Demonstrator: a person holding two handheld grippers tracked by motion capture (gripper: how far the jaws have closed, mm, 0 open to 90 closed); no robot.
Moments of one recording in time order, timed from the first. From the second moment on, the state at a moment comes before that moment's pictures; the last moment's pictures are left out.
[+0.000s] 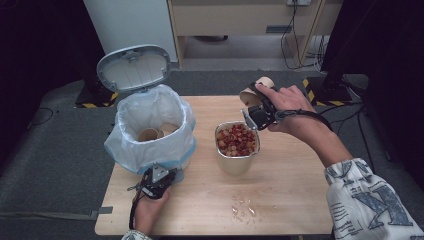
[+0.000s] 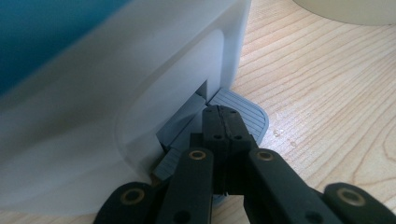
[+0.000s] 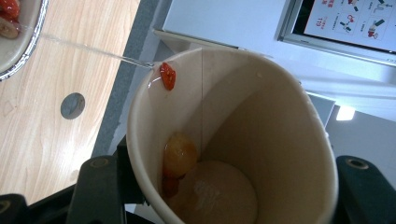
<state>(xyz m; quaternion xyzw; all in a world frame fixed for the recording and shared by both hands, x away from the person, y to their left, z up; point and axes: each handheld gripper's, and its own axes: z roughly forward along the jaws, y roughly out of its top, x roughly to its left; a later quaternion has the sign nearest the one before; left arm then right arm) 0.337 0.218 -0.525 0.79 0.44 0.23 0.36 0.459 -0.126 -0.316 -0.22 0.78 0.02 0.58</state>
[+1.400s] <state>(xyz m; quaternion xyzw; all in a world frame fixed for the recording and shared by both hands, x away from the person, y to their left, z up) 0.338 0.218 -0.525 0.79 0.44 0.23 0.36 0.465 -0.126 -0.321 -0.16 0.81 0.10 0.55</state>
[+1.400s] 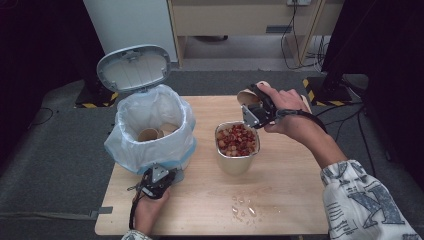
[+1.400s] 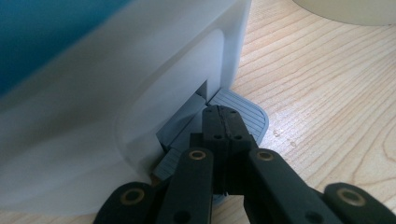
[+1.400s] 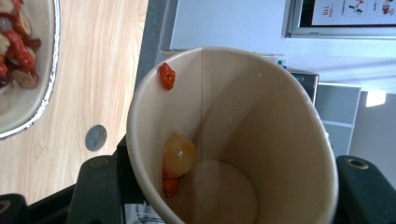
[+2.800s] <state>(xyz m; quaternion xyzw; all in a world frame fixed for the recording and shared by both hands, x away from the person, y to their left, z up) 0.337 0.218 -0.525 0.79 0.44 0.23 0.36 0.485 -0.175 -0.313 0.00 0.85 0.24 0.46</state>
